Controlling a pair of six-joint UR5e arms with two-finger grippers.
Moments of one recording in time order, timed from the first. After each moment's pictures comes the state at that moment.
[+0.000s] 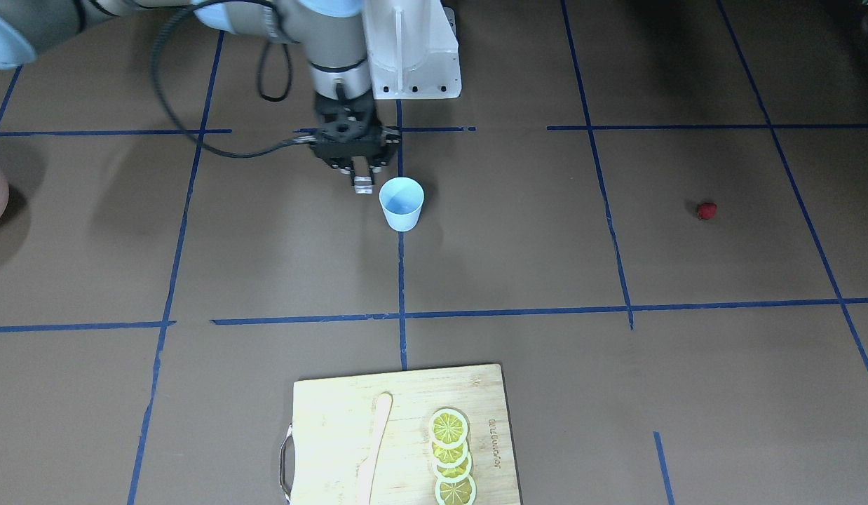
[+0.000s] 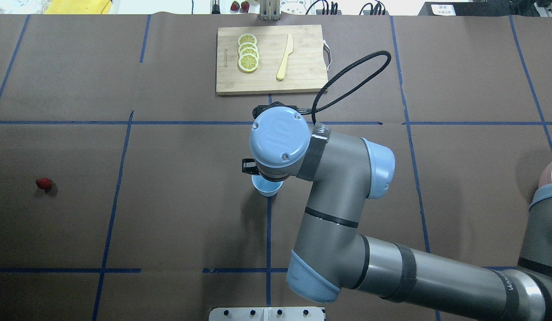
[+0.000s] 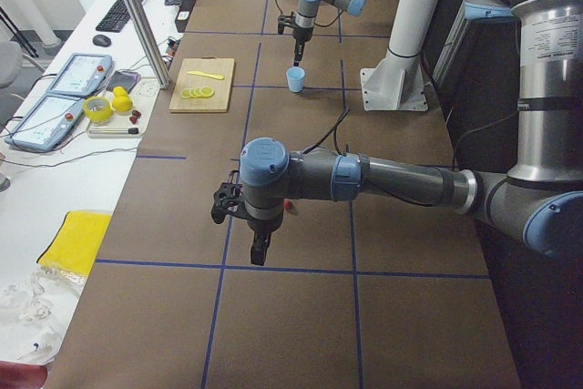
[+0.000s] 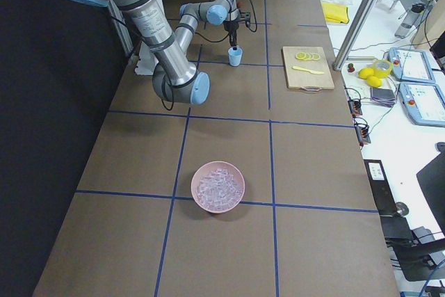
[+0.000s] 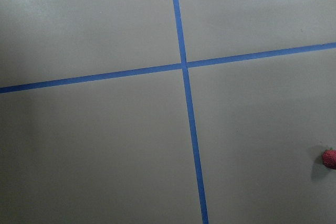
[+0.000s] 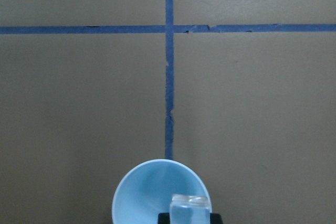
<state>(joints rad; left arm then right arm) -1.64 -1.47 -1.83 -1.46 -2.34 0.15 0.41 -0.75 1.69 -1.73 1.68 1.30</state>
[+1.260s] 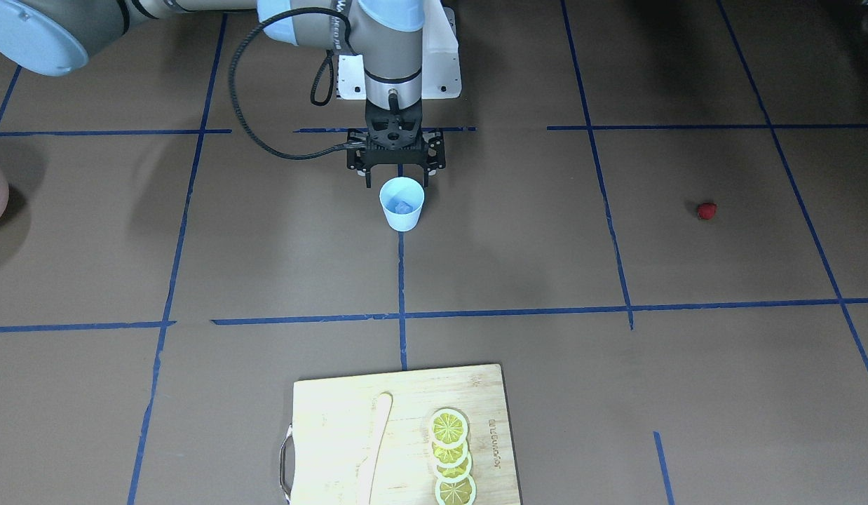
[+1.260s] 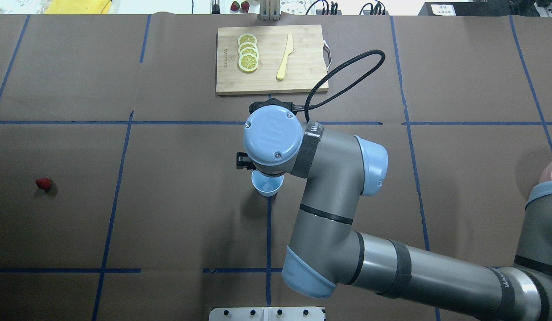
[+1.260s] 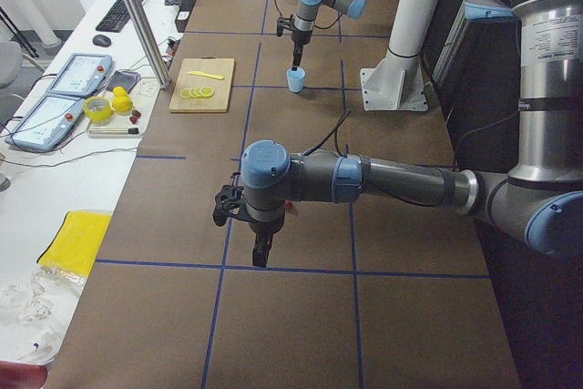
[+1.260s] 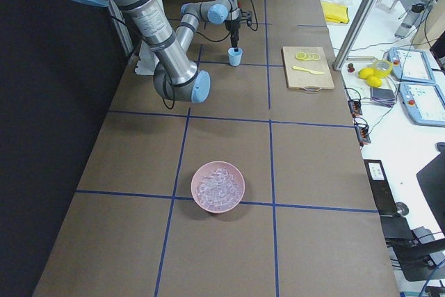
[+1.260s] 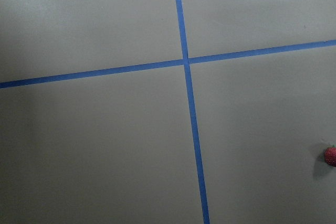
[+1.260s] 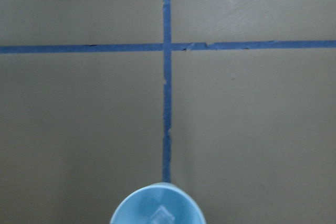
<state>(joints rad) -1.64 -1.47 -1.82 -1.46 -2.34 0.15 0.46 -0.78 1.73 -1.73 1.69 1.27</state>
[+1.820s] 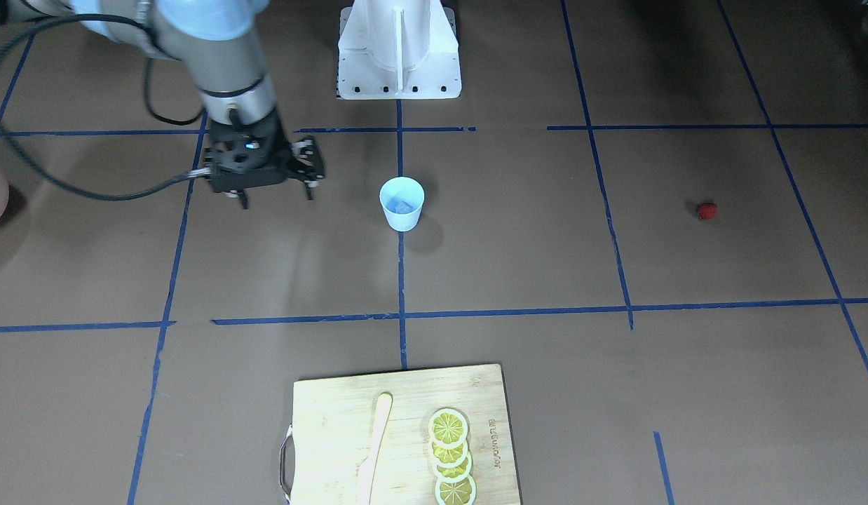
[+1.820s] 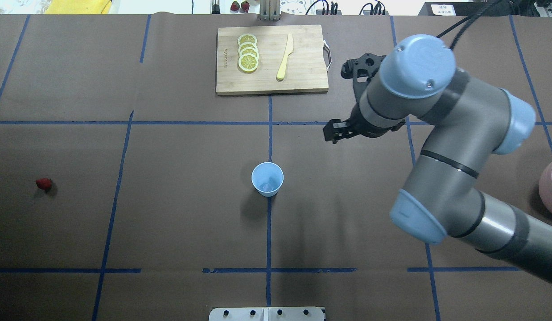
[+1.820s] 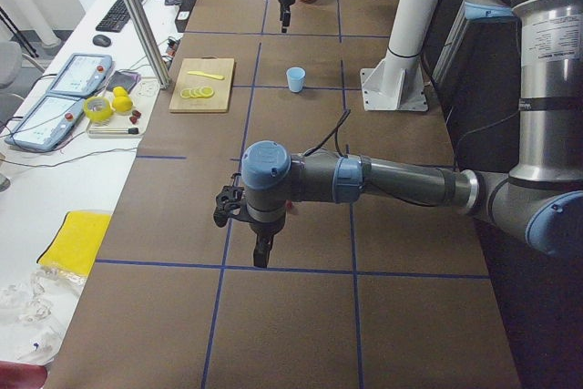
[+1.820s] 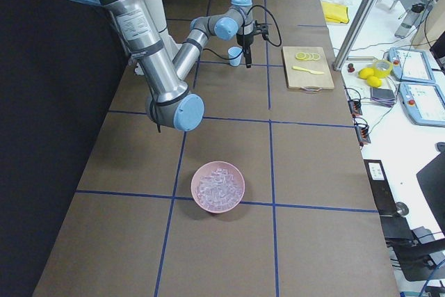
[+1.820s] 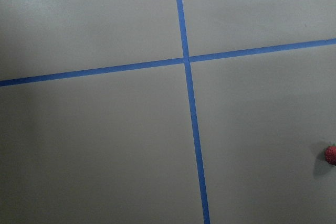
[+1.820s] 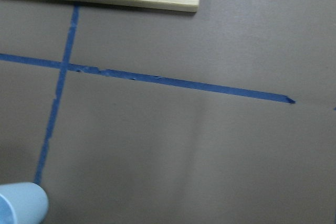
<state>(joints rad) -1.64 -1.46 -1.82 -1.45 -2.34 0.15 0.71 -1.10 1.97 -1.72 1.92 0.86</state>
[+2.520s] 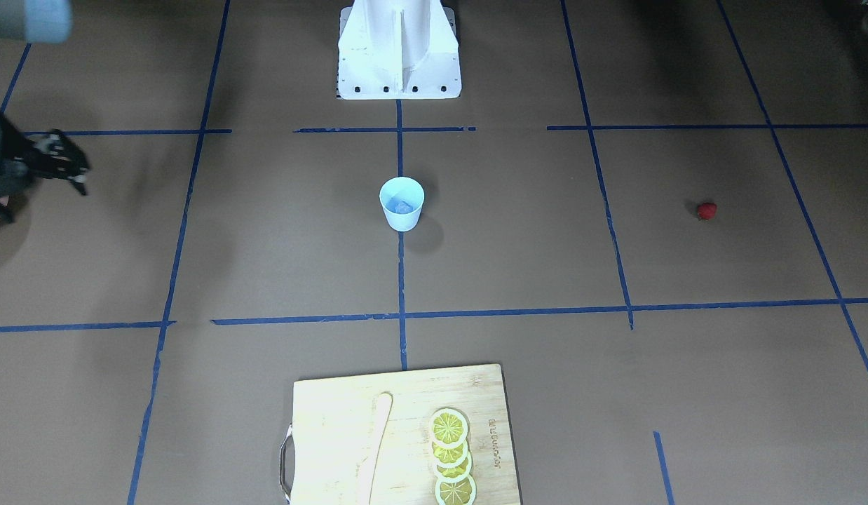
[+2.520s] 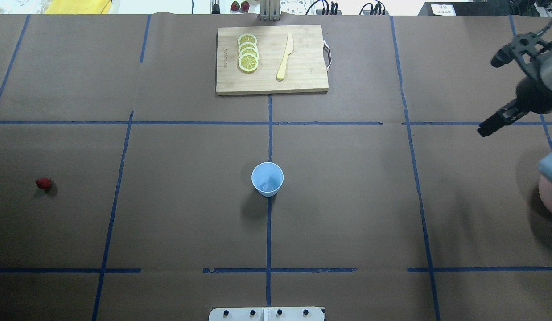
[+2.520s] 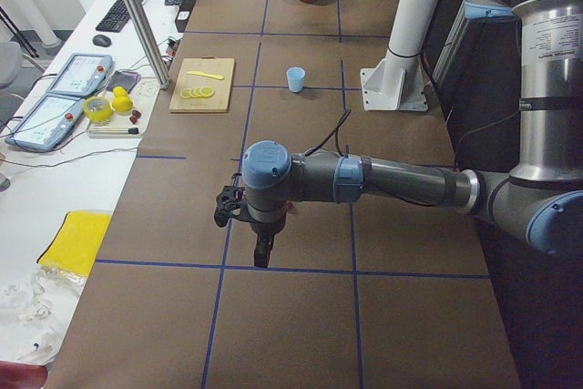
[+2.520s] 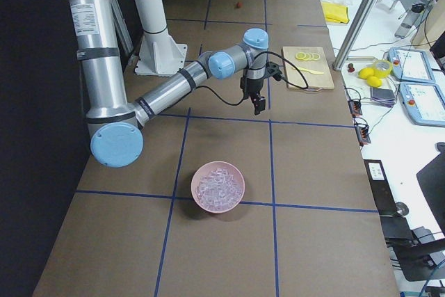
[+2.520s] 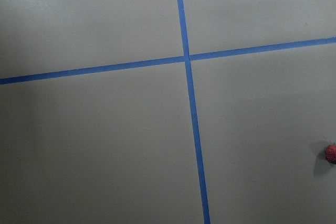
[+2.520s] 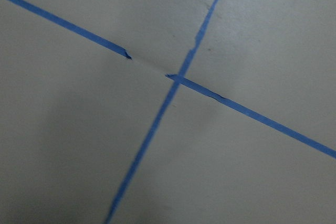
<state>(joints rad) -1.64 -1.46 -1.83 -1.45 -2.34 0.16 1.13 -1.49 2.03 -1.70 2.19 0.05</state>
